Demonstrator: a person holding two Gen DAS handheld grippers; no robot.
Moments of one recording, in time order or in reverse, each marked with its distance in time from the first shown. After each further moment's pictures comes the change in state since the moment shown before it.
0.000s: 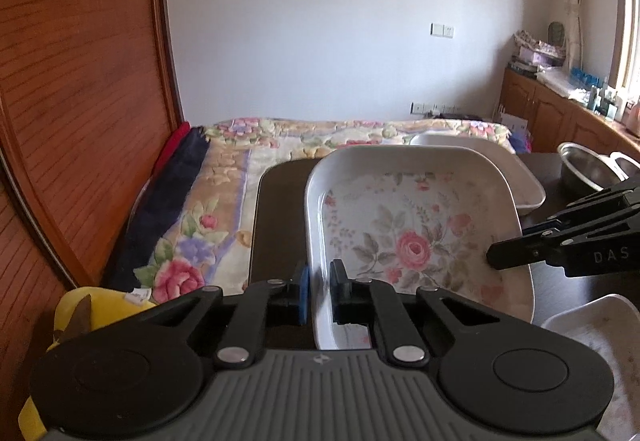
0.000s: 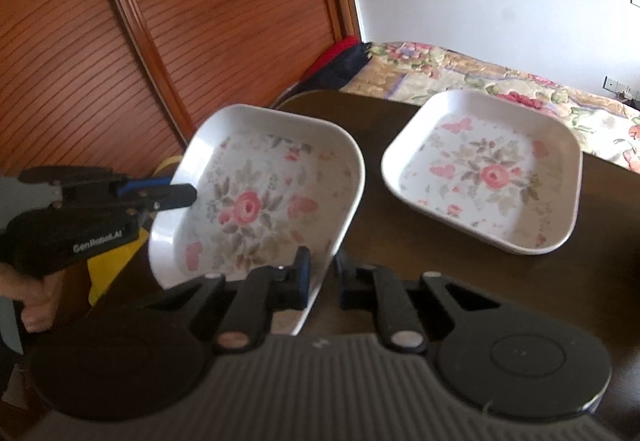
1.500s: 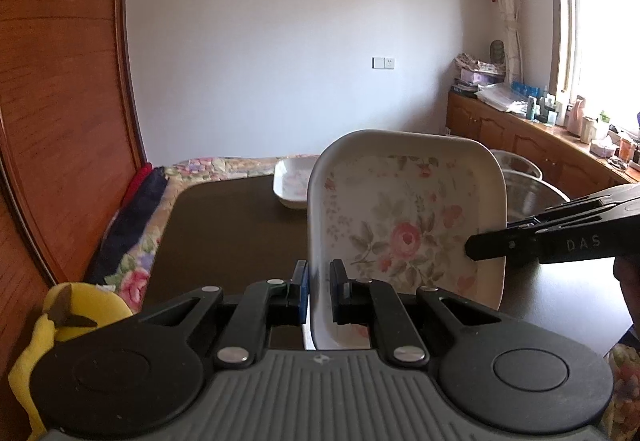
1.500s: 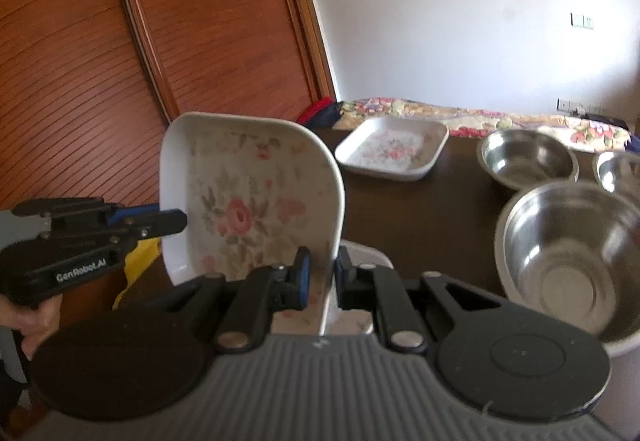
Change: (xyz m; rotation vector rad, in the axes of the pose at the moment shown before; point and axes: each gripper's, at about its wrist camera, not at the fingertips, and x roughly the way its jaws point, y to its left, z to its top) left arm -0.132 -0.117 -0.055 0.064 -0.112 -0.085; right arm -0.151 -0.013 -0.107 0.071 -0.203 -0.032
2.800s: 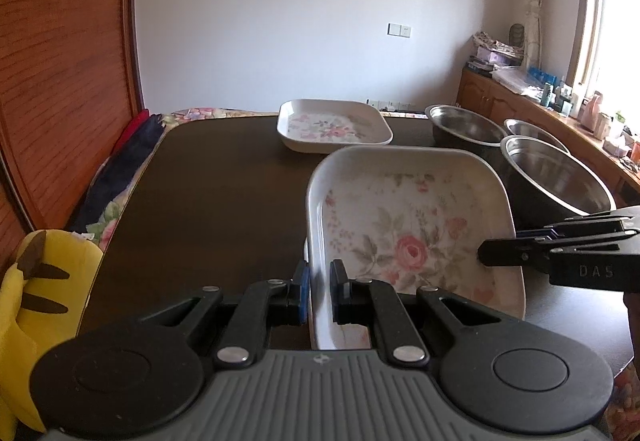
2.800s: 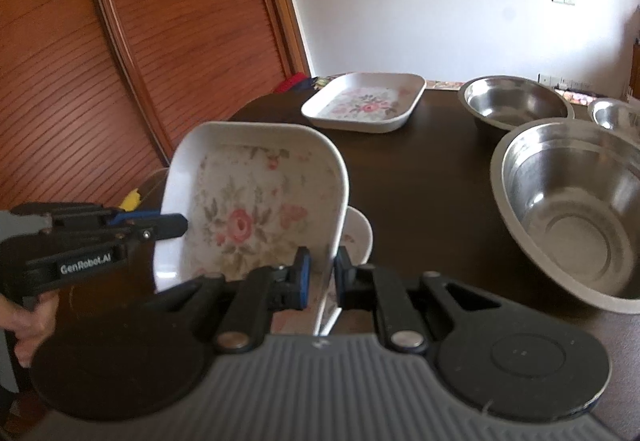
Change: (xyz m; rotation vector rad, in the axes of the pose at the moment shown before) left arm 0.056 0.010 -0.022 -0.089 0.110 -0.009; right arm 0.030 -0.005 -0.029 0.019 0.042 -0.080
